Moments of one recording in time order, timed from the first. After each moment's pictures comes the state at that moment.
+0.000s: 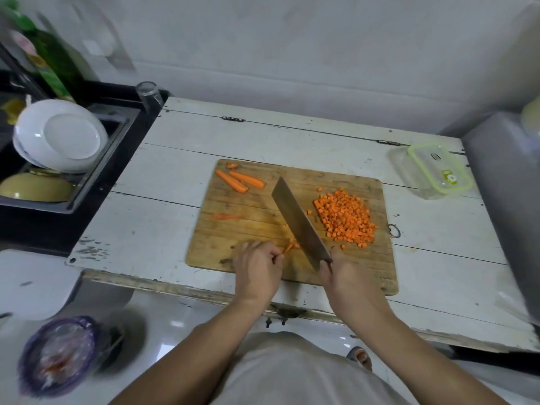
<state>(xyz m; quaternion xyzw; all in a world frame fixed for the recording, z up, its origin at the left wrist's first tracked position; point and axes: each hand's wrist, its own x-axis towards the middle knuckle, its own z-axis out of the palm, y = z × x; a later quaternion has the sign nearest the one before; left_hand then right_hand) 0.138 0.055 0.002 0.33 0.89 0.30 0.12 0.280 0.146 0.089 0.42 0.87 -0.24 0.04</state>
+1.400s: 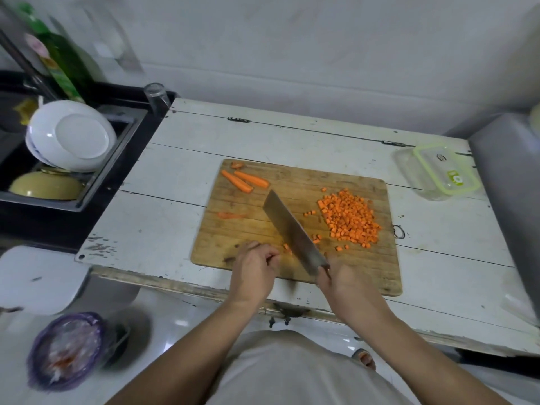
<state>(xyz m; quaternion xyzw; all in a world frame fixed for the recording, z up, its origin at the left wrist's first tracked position) 0.128 0.038 -0.006 0.33 0.86 0.36 0.15 0.280 0.146 0.080 0.40 0.88 -0.26 0.09</state>
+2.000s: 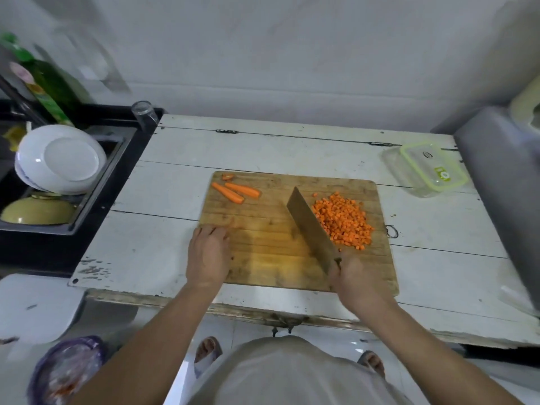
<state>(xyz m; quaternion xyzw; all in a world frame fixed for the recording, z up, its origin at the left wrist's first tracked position) 0.040 0.026 -0.003 0.34 0.91 0.23 0.03 0.282 0.169 0.079 0.50 0.82 -0.28 0.07</state>
